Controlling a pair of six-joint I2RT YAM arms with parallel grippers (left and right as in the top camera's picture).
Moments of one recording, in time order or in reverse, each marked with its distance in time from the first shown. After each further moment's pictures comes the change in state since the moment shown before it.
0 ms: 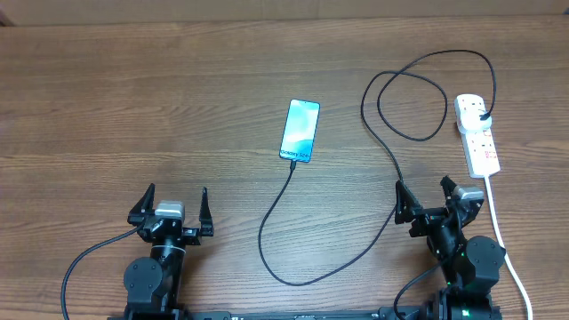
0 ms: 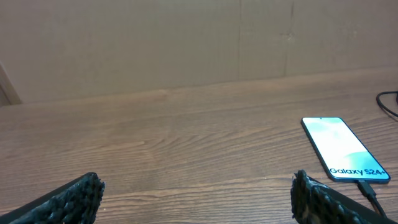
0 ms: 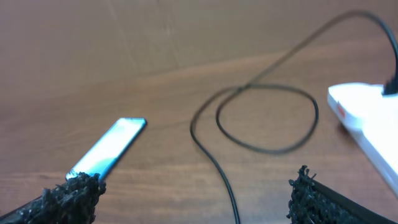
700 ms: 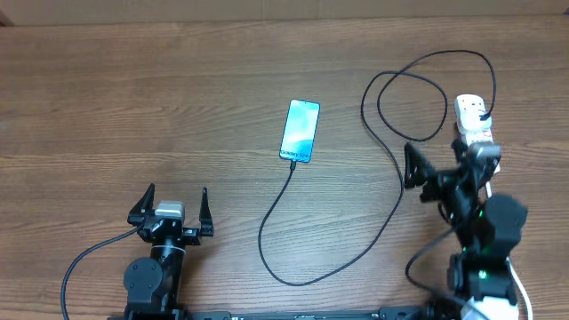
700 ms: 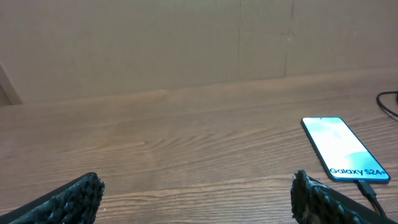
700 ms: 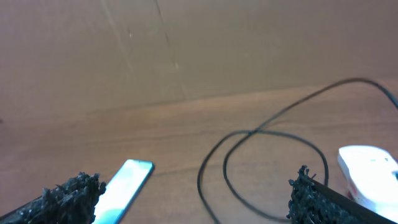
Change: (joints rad) left arm 0.000 0.000 0.000 0.000 0.000 0.000; right arm -0.007 0.443 0.268 0.214 -0.032 0.000
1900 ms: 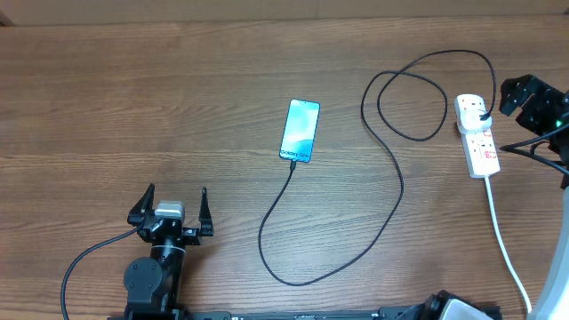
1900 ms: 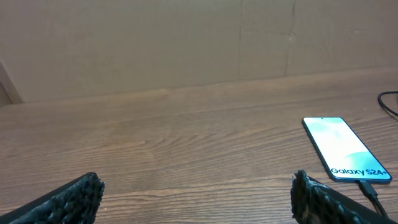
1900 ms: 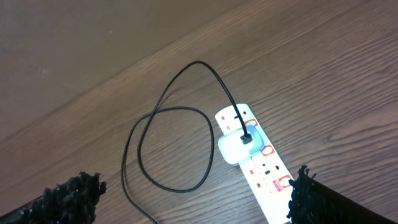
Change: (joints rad) left arm 0.000 0.000 0.000 -0.001 -0.004 0.000; right arm -0.354 0.670 1.067 -0.972 0.029 -0.026
